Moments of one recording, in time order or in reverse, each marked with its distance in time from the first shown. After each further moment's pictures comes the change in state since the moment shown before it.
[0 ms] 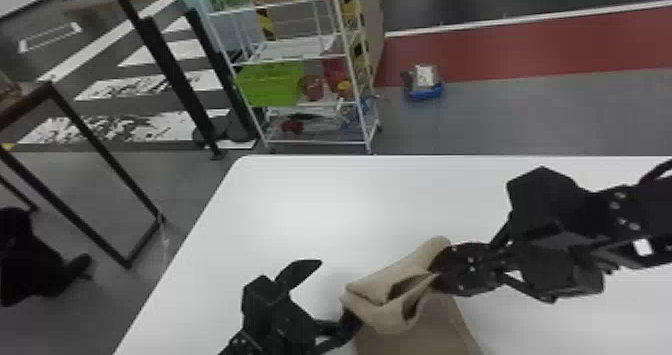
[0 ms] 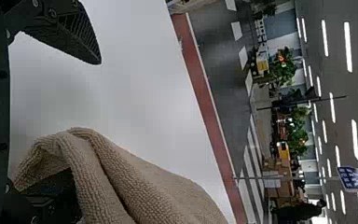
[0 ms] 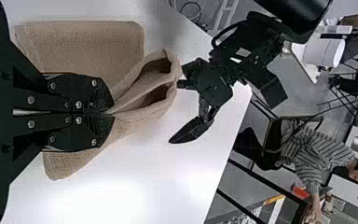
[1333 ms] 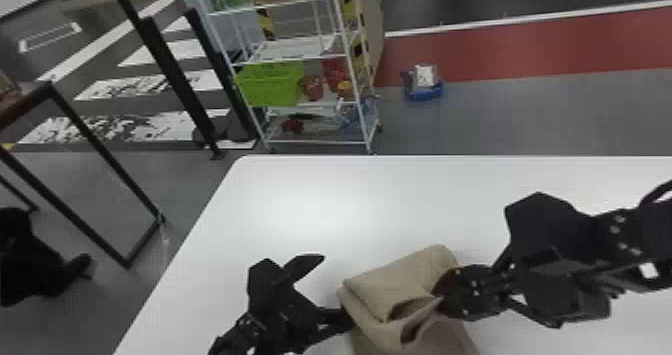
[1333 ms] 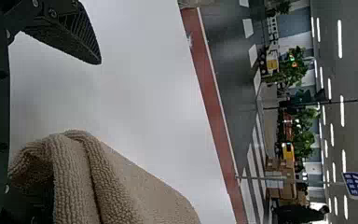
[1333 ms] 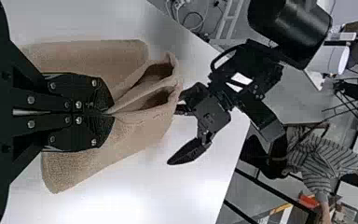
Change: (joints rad) left arm -0.084 -0.003 0.006 0.050 0.024 0.083 -0.030; right arm 0.032 -0.042 0.032 -0.036 0.008 0.033 0.000
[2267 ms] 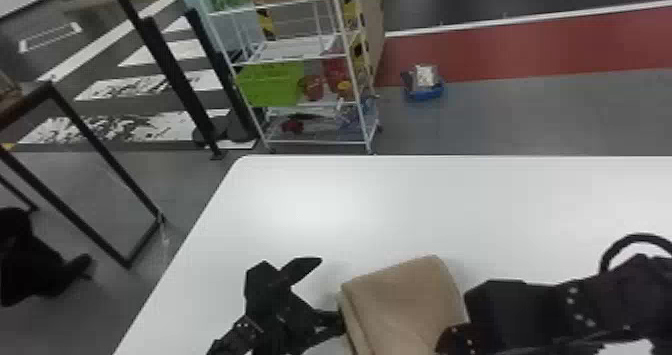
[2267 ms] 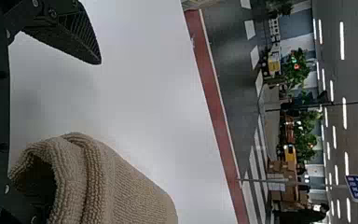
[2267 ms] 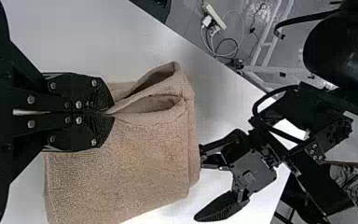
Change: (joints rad) left arm 0.006 0.002 0.009 0.012 0.005 -0.013 0.001; right arm 0.036 -0.039 0.143 0.026 0.156 -0.026 0.000
